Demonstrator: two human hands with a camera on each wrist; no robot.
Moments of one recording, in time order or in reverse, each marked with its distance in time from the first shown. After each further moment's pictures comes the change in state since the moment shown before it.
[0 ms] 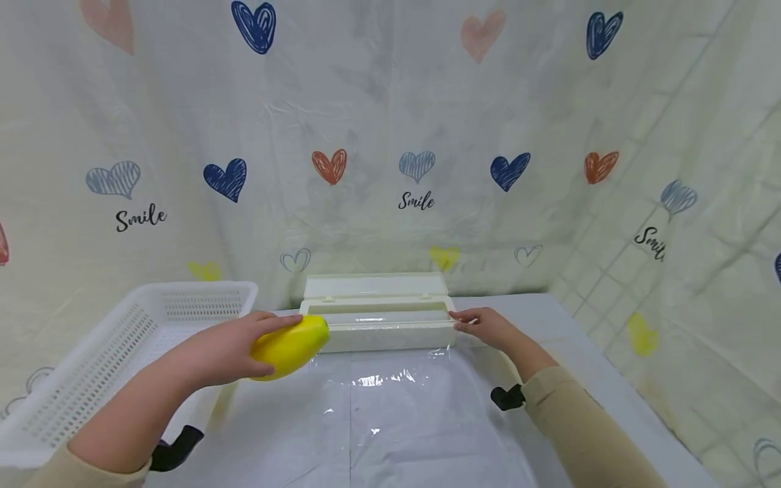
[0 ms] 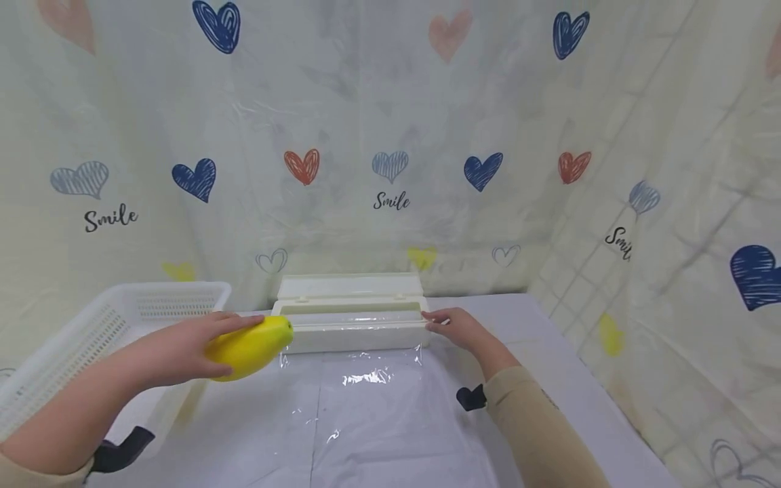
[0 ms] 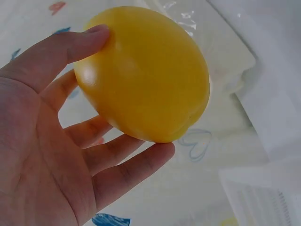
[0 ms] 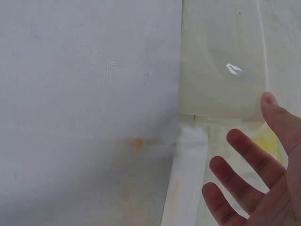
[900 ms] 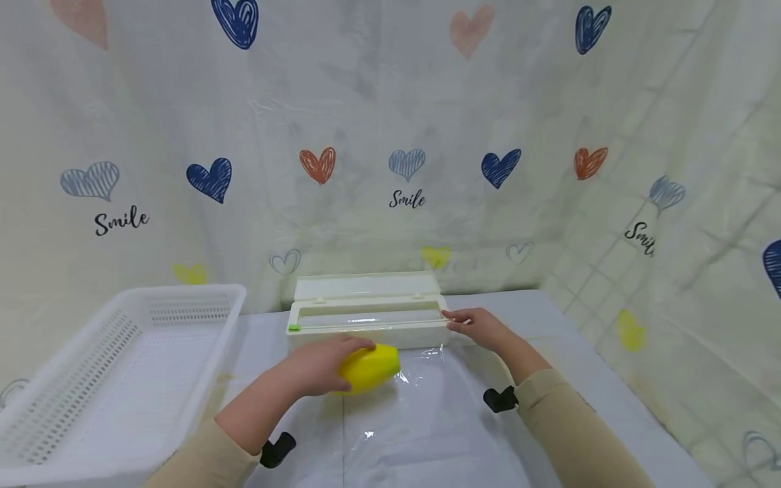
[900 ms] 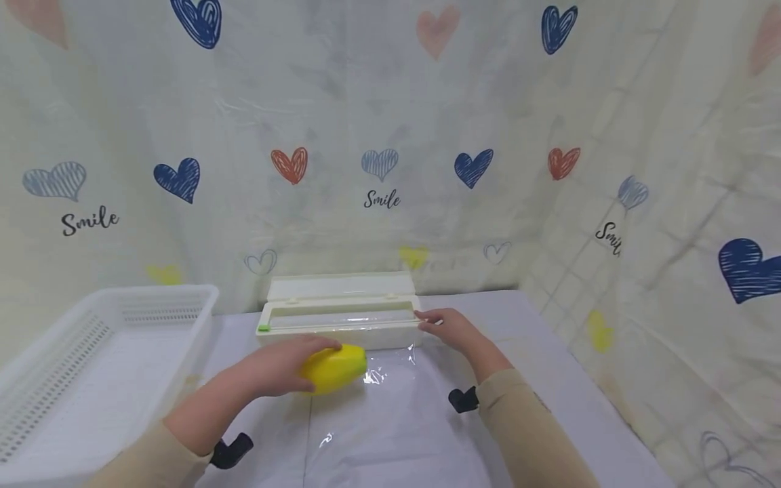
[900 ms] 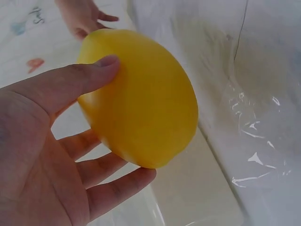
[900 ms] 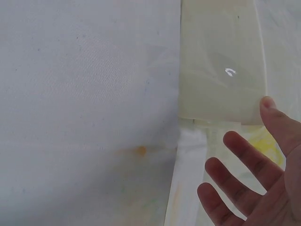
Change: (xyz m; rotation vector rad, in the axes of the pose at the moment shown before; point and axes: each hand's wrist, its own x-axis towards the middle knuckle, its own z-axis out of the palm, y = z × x) left_hand 0.086 0.055 0.099 0.054 -0.007 0.248; right_hand -0.005 -0.003 0.003 -0.003 0.023 0.009
